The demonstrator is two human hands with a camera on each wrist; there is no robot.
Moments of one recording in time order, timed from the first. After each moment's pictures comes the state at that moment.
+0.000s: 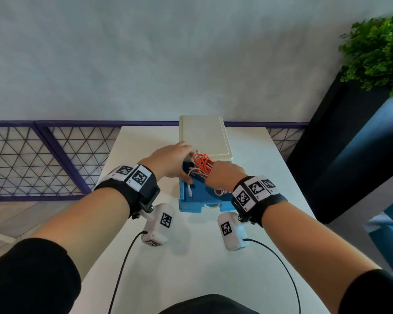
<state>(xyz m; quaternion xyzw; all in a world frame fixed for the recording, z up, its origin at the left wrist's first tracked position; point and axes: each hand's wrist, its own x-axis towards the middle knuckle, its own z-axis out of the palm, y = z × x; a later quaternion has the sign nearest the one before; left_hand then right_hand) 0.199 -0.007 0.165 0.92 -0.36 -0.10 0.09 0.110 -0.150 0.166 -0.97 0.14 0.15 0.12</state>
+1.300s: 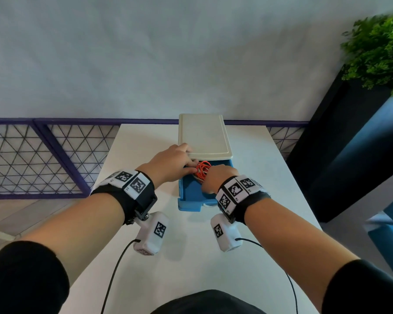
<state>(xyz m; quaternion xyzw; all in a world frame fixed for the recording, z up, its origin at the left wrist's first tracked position) 0.189 -0.003 0.156 0.91 -0.40 -0.08 0.05 0.122 -0.139 0.145 -0.98 0.14 0.16 -0.03</state>
